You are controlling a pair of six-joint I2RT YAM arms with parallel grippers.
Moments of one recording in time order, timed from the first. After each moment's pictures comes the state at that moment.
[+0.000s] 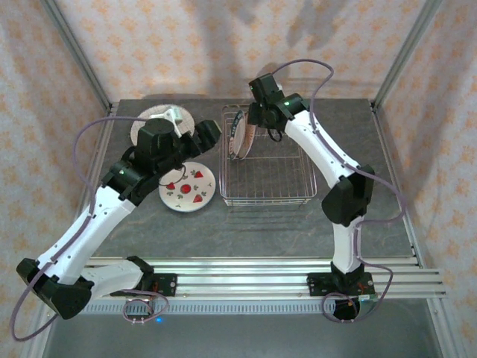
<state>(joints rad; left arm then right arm) -0.53 1.13 1.28 -0.51 -0.04 -0.85 0.55 2.01 2.14 -1.01 0.23 0.55</state>
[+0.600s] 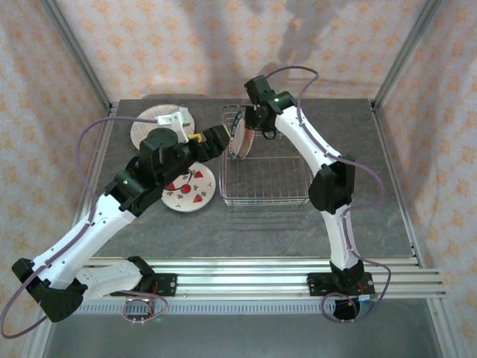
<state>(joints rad) -0.63 1.09 1.22 -0.38 -0.14 -0.75 0.52 2.22 2.29 -1.07 0.10 0.55</state>
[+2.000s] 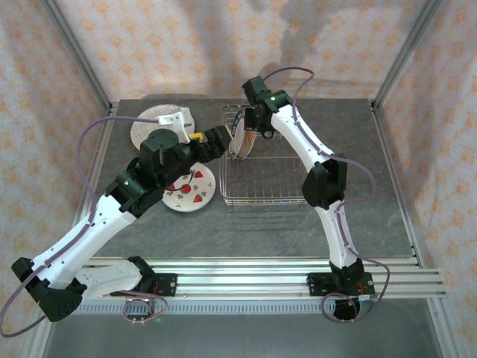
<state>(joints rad) -0.65 1.09 1.22 -0.36 -0.16 -0.73 0.52 2.32 2.43 -1.16 0.13 0.53</state>
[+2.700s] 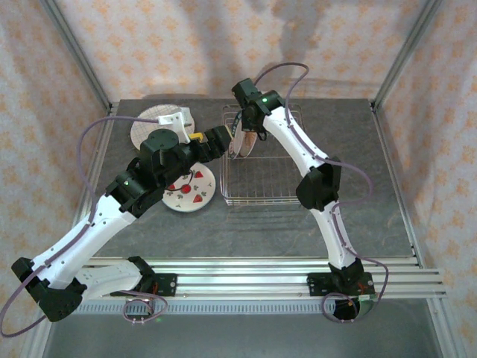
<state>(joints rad) -0.65 1.09 1.22 -0.36 -0.16 -0.72 0.58 2.35 2.54 -1.28 0.35 0.59</state>
